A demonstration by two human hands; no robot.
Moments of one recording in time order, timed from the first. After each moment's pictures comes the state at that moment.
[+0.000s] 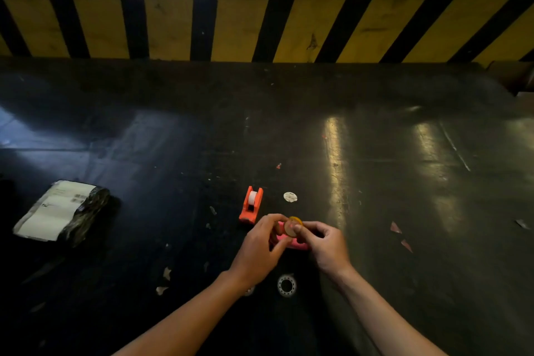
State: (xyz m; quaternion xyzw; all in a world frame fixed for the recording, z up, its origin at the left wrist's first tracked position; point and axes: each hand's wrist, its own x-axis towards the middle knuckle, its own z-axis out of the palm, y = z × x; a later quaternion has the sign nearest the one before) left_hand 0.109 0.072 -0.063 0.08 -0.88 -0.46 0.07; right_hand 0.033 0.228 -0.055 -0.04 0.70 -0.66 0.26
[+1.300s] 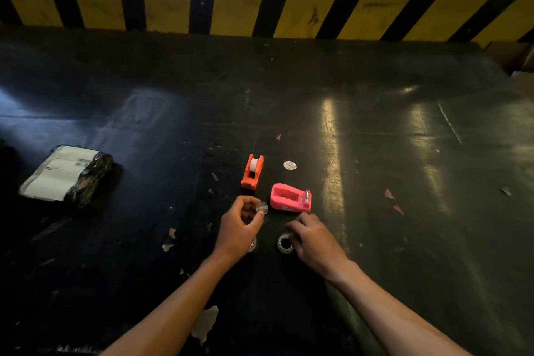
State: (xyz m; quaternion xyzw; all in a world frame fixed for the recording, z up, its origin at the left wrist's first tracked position) left_hand 0.169 0.066 -0.061 0.26 -0.79 -0.55 0.10; right_hand 0.084 0.247 -0.082 -0.40 0.88 -0.21 0.13
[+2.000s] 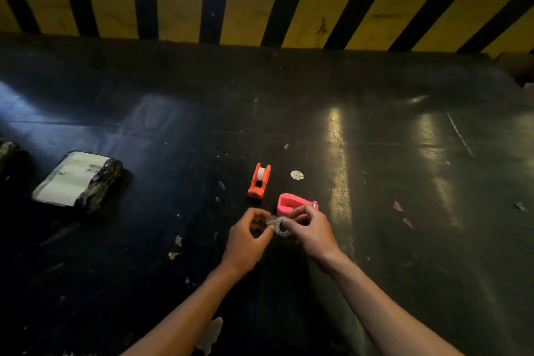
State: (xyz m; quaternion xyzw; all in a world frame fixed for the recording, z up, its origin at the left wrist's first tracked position) left_hand 0.170 0.067 -0.064 0.23 -0.80 -0.55 0.07; right_hand 0.071 0.209 -0.053 -0.09 0.78 -0.56 0.28
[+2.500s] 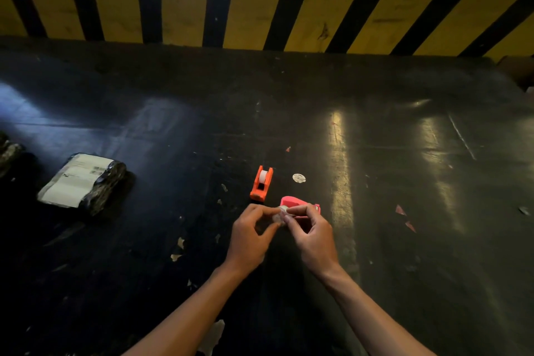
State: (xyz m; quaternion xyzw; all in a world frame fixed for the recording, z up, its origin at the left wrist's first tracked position) left_hand 0.163 0.070 -0.049 0.15 -0.85 -0.48 0.17; right_hand 0.093 0.207 -0.039 -0.18 0.75 -0.62 0.15
